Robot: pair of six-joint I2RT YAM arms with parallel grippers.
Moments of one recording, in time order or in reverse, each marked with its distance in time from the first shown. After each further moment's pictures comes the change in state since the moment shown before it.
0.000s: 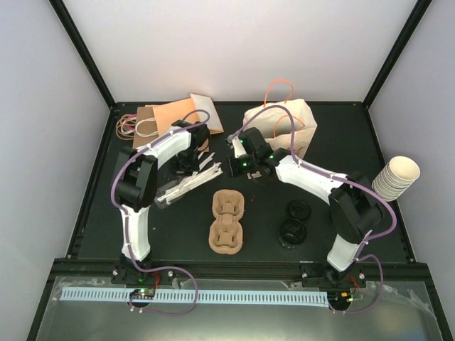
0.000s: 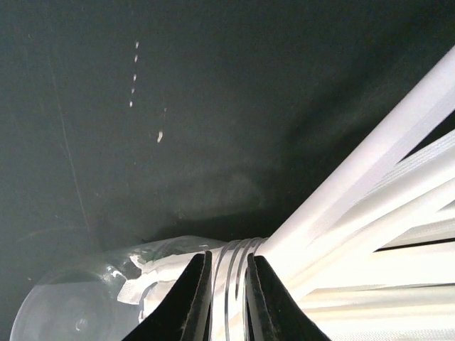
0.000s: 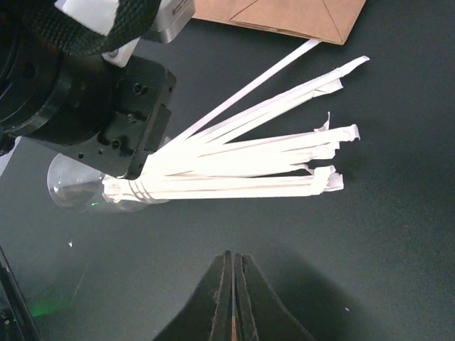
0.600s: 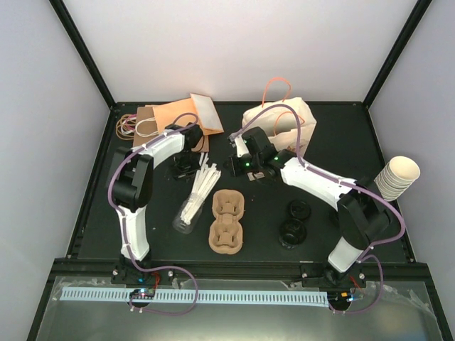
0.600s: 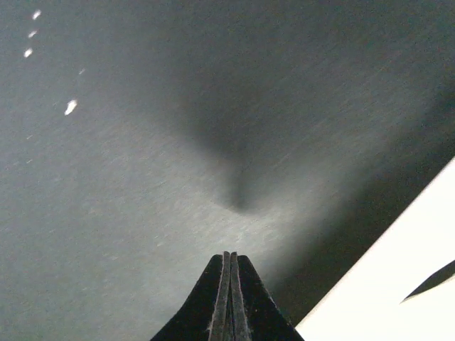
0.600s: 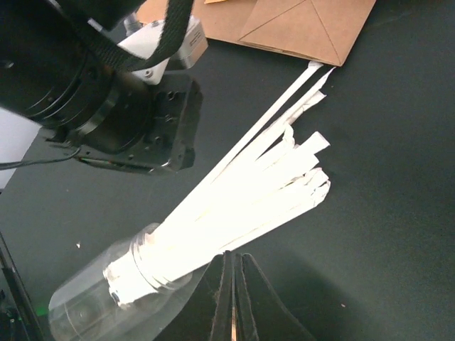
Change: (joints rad) left arm 0.062 -0.065 -0.146 0.146 0.204 -0.170; right arm 0.005 -0.067 -0.032 0.014 0.016 -0.014
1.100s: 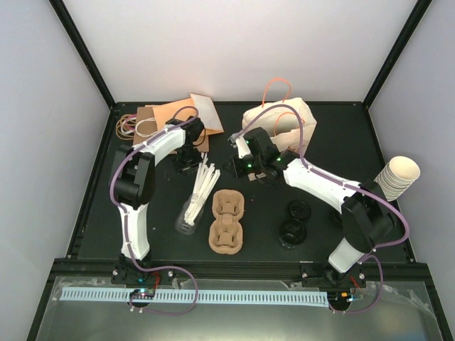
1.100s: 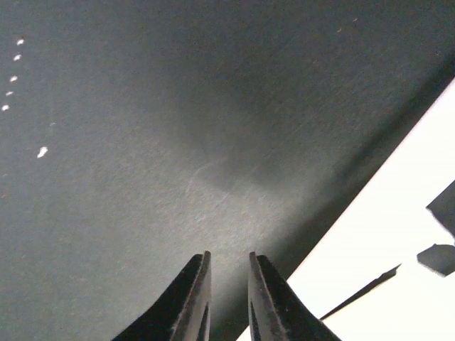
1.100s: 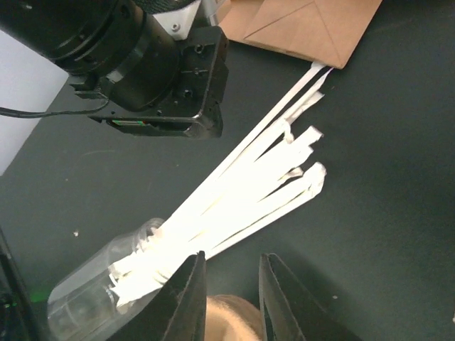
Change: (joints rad) left arm 0.000 0.077 0.148 0.002 0.024 -0.031; right arm 0.000 -0.036 -0.014 -0.016 0.014 -0.038
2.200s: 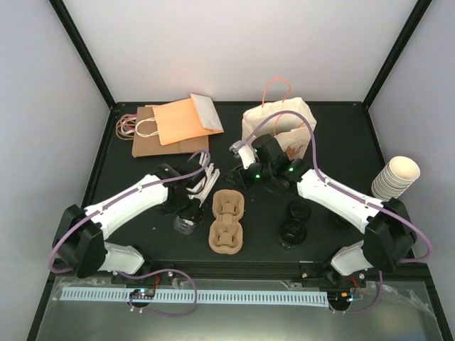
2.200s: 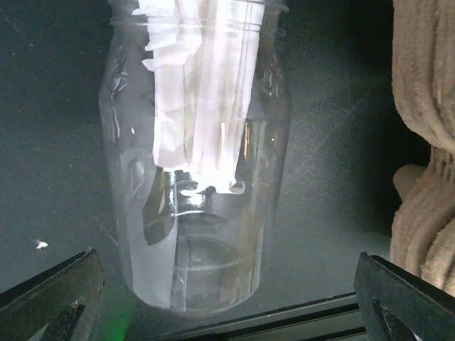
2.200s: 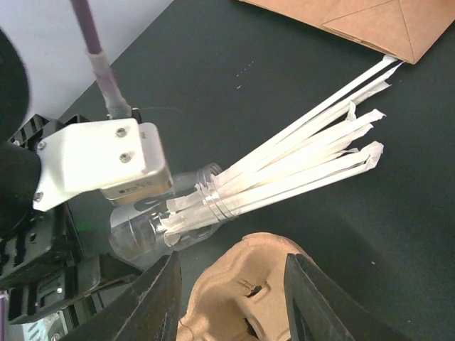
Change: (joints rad) left arm -0.321 -0.732 -0.635 -0.029 0.077 0.436; right arm 0.039 -0.185 -0.101 -0.060 -0.108 -0.127
